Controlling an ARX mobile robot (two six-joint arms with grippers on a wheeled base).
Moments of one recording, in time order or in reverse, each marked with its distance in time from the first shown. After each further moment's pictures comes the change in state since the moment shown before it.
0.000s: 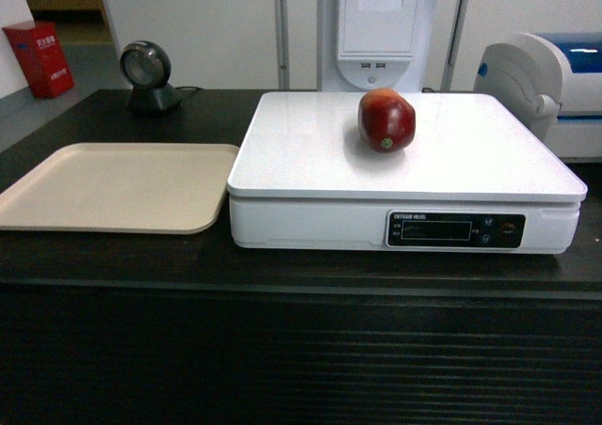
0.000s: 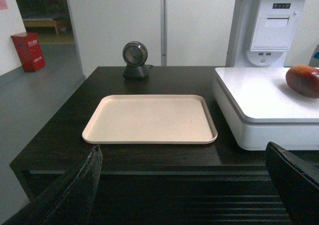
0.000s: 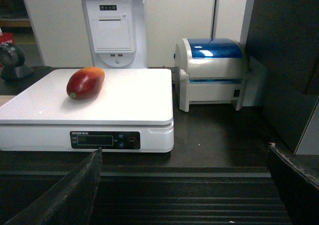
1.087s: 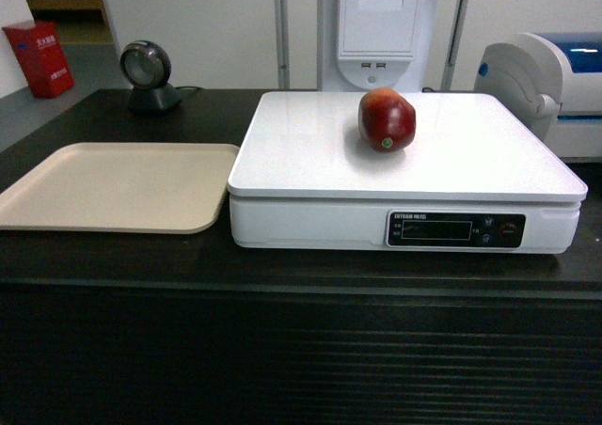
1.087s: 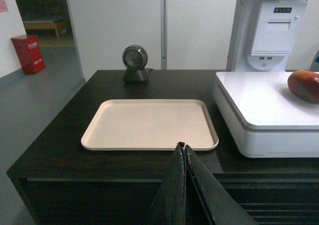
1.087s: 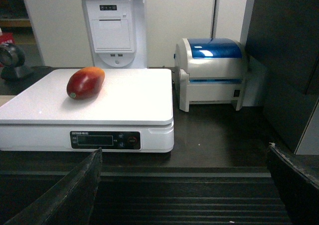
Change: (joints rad) left arm 0.000 0.177 0.000 0.190 0.000 -0.001; right arm 0.000 0.000 0.000 0.000 0.000 0.000
